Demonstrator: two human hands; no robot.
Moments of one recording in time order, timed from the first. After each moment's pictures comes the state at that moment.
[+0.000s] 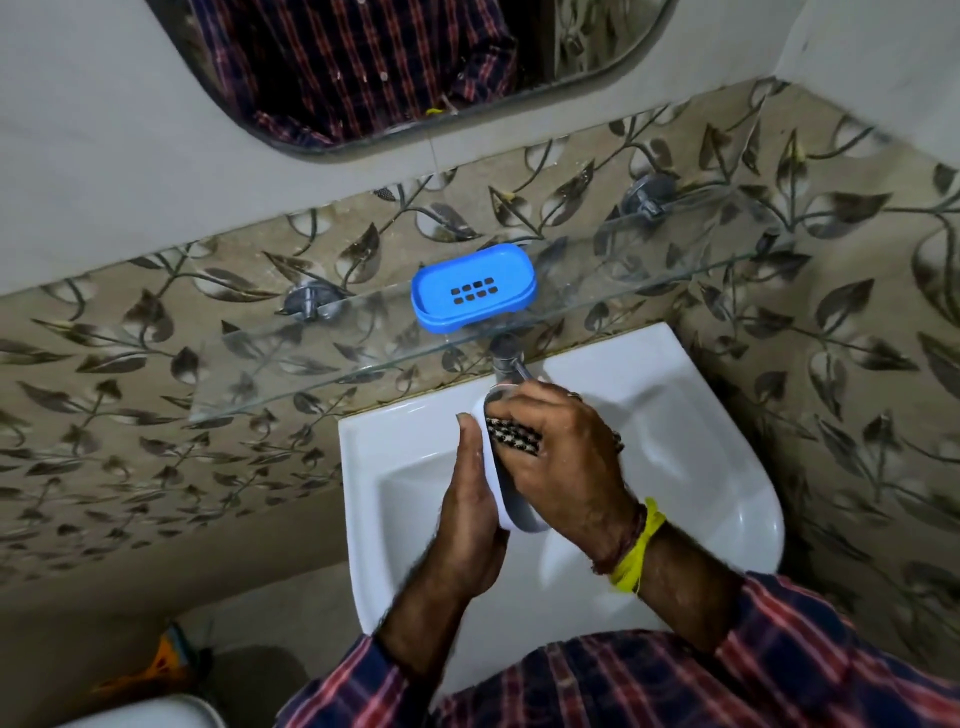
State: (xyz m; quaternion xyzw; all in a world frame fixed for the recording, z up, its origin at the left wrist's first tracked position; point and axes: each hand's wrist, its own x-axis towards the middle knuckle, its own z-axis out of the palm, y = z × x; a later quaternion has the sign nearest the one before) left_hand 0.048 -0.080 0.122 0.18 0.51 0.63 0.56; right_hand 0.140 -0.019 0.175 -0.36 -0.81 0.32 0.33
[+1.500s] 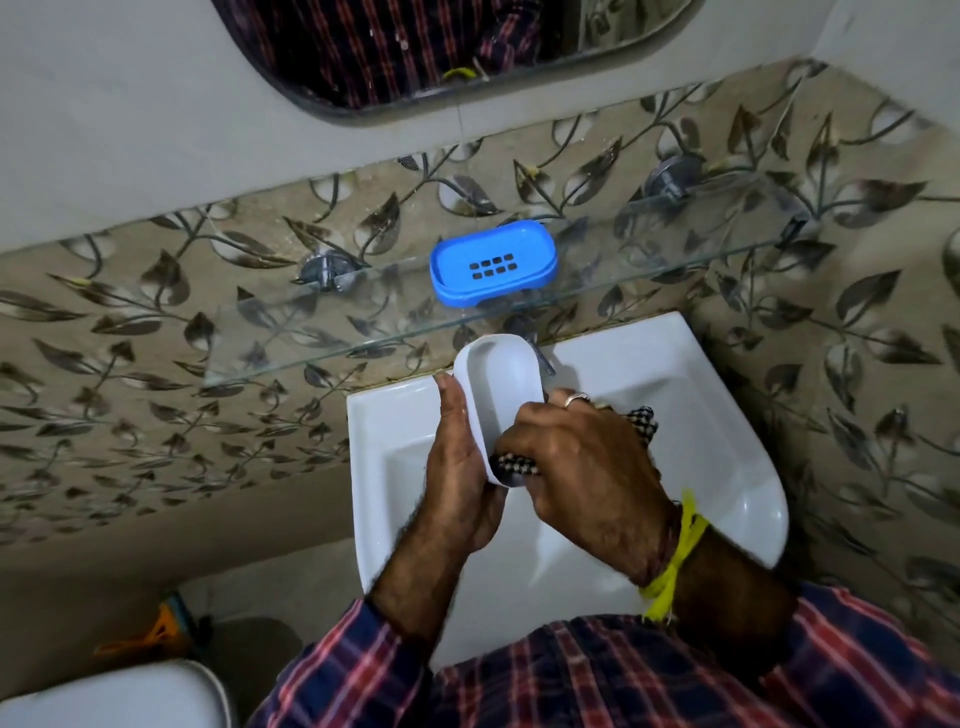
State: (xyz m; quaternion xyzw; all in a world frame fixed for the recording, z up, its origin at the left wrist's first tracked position) left_hand 0.031 -0.077 0.130 0.09 0.49 0.67 0.56; right_hand 0.153 -0.037 0.183 -0.30 -0.93 0.14 0.16
